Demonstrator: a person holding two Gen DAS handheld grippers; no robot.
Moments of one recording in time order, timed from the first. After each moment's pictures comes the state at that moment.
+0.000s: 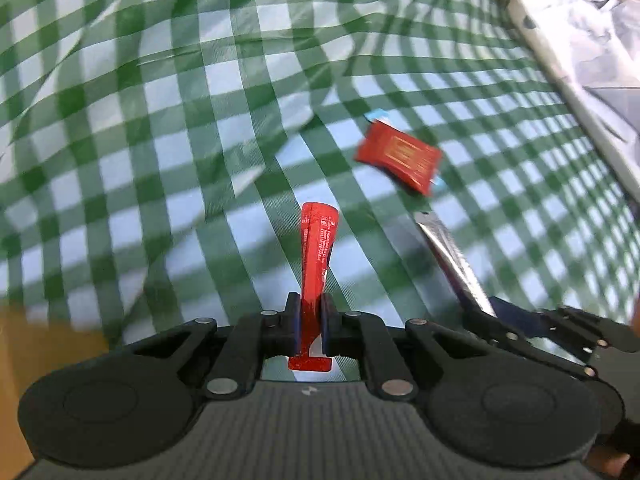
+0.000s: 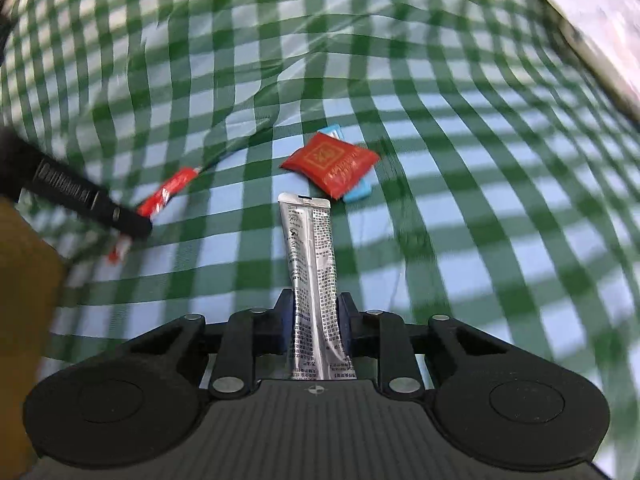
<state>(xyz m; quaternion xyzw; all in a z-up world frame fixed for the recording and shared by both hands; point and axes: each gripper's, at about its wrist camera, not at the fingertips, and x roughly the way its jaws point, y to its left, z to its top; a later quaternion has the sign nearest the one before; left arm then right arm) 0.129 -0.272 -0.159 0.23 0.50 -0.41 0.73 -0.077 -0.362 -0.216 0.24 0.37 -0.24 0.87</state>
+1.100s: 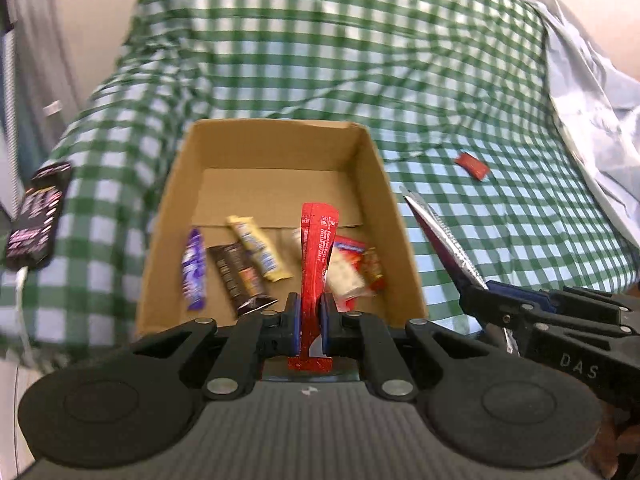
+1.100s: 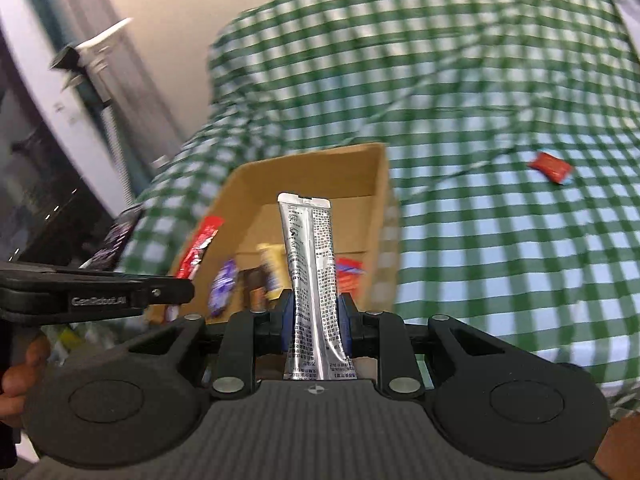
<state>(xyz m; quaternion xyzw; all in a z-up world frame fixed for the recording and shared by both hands) -0.046 0.135 0.007 0.12 0.42 -0.27 0.86 -0.172 -0.056 -0.021 0.23 0.33 -0.04 0.92</state>
